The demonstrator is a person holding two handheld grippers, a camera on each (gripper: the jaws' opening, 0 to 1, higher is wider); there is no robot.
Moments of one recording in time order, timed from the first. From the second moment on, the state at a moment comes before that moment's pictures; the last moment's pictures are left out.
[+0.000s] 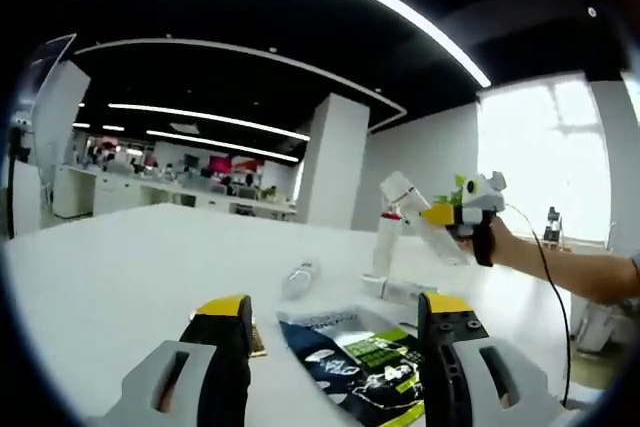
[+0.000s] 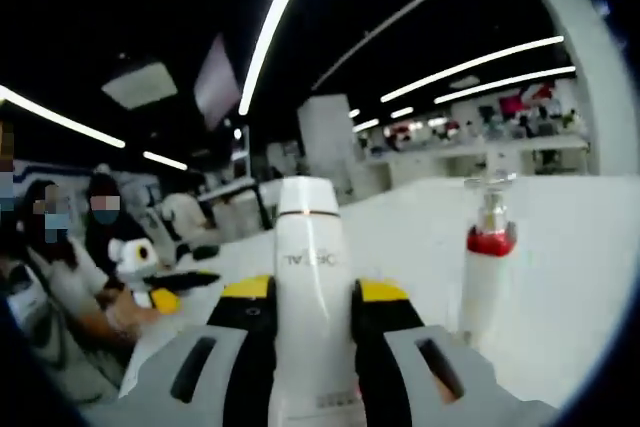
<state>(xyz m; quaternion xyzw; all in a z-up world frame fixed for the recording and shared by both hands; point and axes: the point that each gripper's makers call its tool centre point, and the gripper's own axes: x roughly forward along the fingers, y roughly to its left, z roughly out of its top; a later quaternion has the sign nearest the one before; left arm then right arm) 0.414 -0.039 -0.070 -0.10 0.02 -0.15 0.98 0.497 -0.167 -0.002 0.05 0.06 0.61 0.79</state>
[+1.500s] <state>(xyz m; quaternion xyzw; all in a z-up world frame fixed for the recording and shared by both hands) 0.459 -0.094 -0.052 0.12 -0.02 -0.11 0.99 0.463 -0.100 0.012 0.18 -0.06 0.61 0.77</state>
